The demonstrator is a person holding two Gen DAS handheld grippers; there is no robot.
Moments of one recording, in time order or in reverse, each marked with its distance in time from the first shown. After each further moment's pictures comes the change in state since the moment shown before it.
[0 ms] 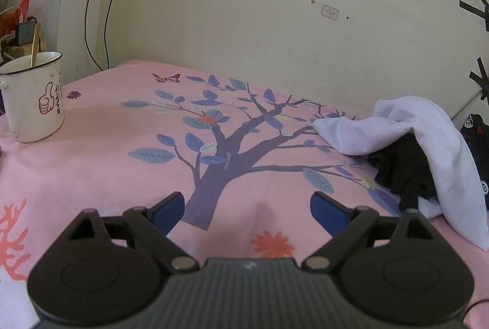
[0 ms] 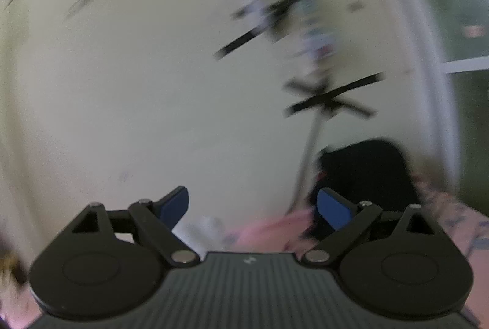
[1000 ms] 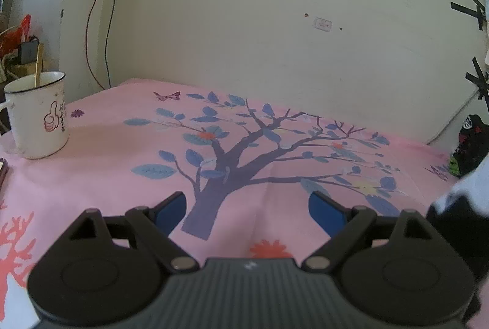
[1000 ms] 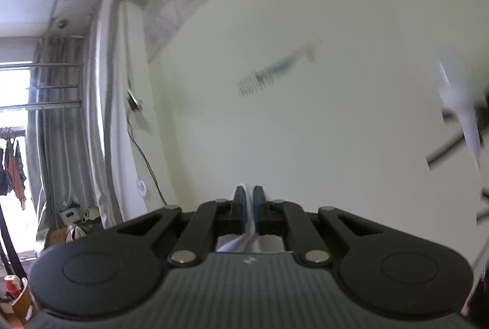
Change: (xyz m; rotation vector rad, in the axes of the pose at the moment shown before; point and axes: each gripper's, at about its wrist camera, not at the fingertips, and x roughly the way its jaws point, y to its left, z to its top) left arm -0.010 -0.003 -0.002 0.028 -0.064 0.013; right arm -0.049 0.023 0.226 0.014 -0.124 0.662
